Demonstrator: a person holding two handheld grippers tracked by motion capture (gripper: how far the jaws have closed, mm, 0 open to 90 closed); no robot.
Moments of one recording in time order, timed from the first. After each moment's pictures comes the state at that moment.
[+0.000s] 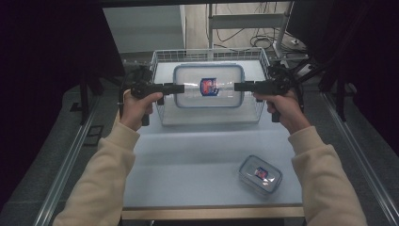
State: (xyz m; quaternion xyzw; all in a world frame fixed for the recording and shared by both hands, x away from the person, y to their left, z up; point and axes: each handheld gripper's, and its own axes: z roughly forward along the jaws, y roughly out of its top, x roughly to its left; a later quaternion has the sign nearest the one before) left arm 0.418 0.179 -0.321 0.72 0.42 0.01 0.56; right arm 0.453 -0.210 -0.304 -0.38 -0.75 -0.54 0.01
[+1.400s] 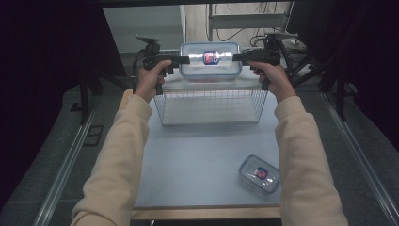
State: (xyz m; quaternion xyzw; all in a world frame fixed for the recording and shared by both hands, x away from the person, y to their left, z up) left arm 0.534 0.178 -0.327 0.64 0.51 -0.07 0.57; right arm 0.567 -0.207 -0.304 -0.50 -0.68 -0.53 0.09
